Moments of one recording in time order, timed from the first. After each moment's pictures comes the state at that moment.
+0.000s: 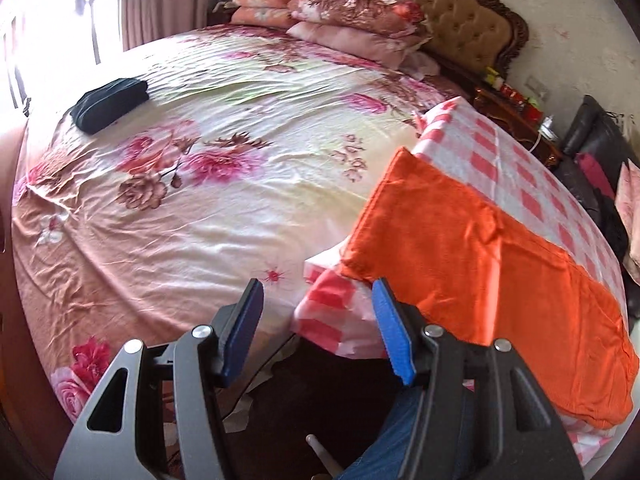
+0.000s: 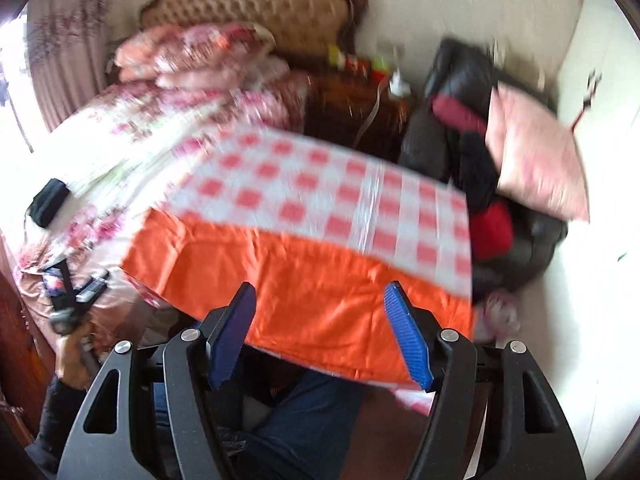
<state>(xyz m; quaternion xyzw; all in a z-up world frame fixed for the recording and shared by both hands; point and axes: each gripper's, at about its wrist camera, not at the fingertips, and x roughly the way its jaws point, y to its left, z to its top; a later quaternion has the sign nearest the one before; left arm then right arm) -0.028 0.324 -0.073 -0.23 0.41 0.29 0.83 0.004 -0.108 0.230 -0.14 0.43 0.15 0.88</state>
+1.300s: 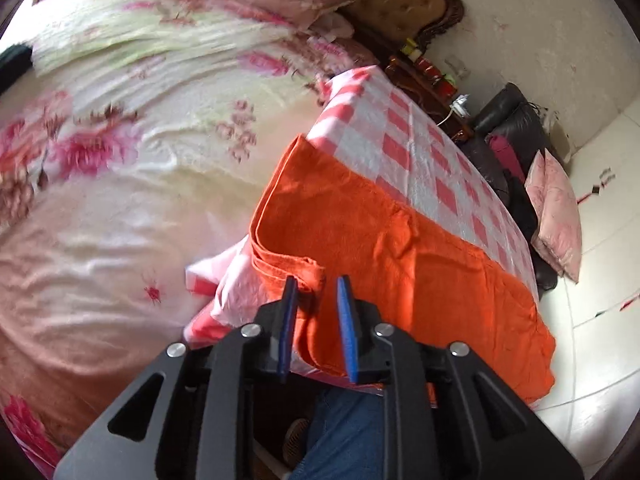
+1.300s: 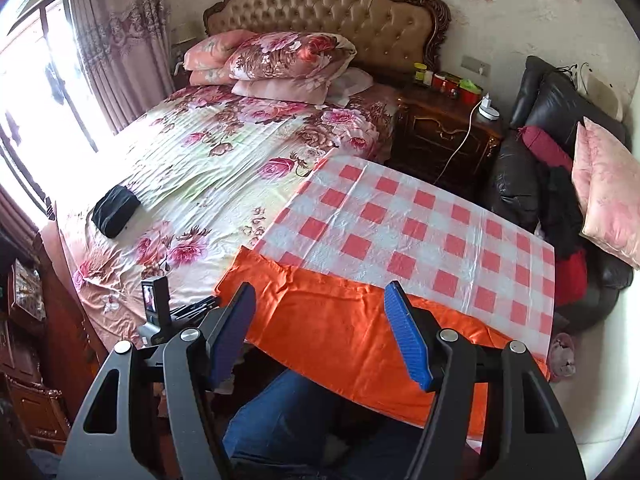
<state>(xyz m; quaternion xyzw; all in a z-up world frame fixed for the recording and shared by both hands) 0.044 0.361 -0.095 -0.35 0.43 0.07 0.83 0.066 0.031 0.251 -0.11 0.45 0.27 0.84</state>
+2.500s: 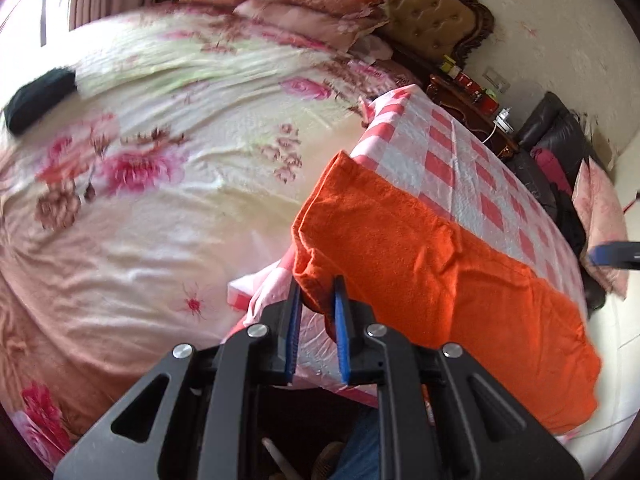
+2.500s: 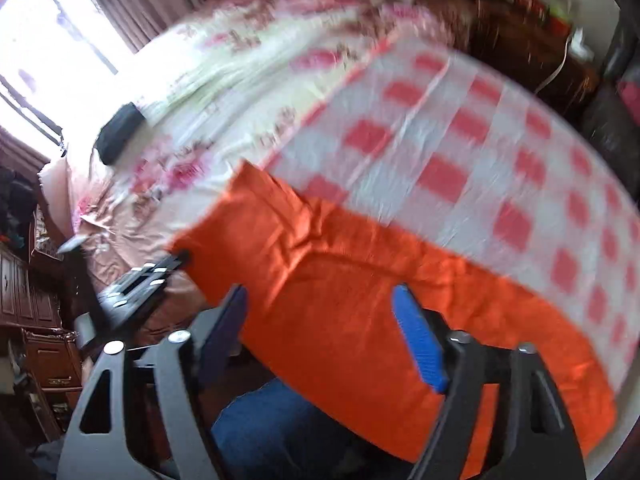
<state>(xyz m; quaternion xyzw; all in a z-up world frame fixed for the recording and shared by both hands) 0.039 0.337 -0.083 -0.26 0.40 0.18 0.86 0.174 0.133 -0.003 -0.14 0.59 0.34 0.72</state>
